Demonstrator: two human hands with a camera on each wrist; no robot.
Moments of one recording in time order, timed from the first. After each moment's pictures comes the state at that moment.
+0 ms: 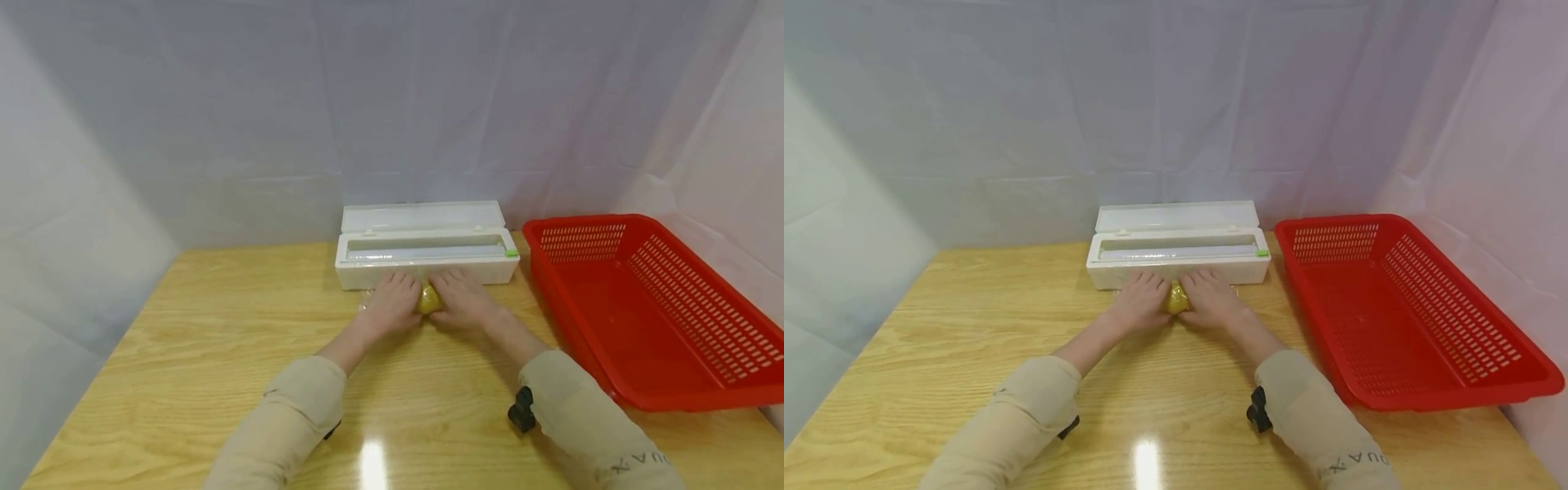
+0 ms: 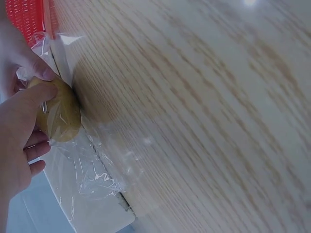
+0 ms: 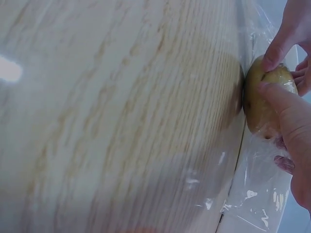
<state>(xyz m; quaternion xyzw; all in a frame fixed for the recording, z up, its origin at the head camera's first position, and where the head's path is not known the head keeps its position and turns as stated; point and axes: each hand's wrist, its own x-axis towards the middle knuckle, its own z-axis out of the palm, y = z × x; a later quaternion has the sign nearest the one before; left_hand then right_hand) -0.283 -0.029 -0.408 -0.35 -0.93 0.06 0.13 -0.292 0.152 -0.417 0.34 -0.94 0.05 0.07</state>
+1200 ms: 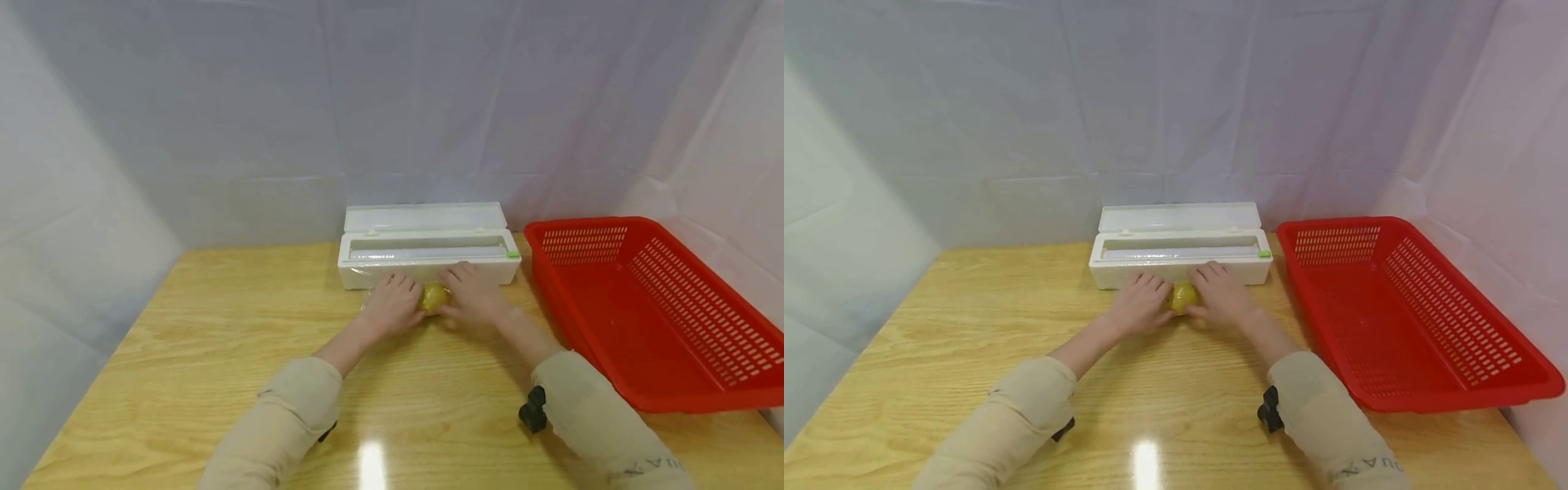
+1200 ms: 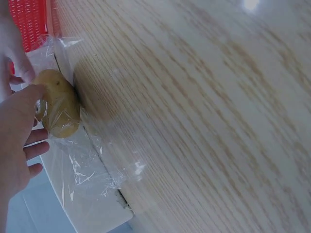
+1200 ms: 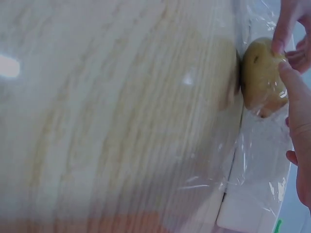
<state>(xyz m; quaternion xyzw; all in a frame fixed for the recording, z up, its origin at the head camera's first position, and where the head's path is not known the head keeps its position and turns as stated) -0.276 -0.033 -0.405 -0.35 -0.93 0.07 0.14 -0.291 0.167 -0.413 0.35 -0.93 0.03 0.13</state>
